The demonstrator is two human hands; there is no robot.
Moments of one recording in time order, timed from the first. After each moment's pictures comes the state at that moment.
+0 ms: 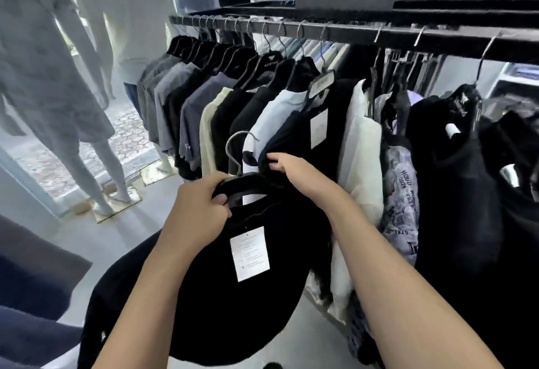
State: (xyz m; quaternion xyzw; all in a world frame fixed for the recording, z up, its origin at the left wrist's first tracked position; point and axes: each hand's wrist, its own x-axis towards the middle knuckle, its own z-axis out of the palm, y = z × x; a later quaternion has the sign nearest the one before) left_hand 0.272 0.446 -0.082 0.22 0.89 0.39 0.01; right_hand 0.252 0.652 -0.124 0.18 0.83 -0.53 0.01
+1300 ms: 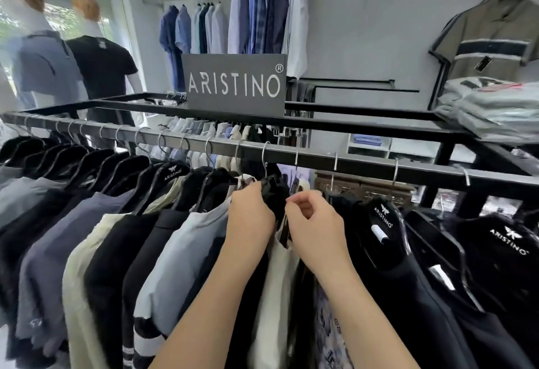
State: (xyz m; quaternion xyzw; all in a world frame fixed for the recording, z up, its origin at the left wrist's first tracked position) left_hand 0.145 0.712 -0.030 0.40 0.82 0.40 -0.08; right_hand 0.261 0.729 -0.027 0.38 0.71 -0.41 -0.43
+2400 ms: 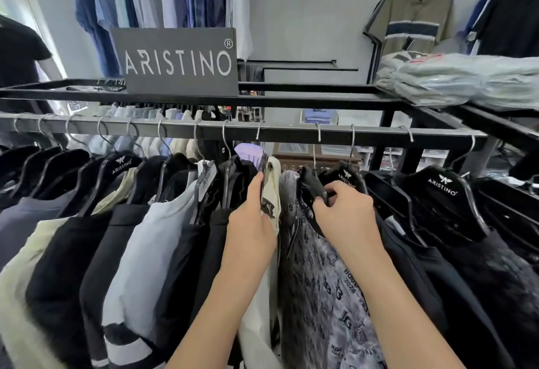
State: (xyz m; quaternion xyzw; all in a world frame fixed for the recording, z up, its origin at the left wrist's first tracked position) left_hand 0.191 0.683 -0.074 0.53 0.69 0.49 0.05; right_hand 0.327 0.756 -0.053 0.56 0.72 -0.17 -0.38
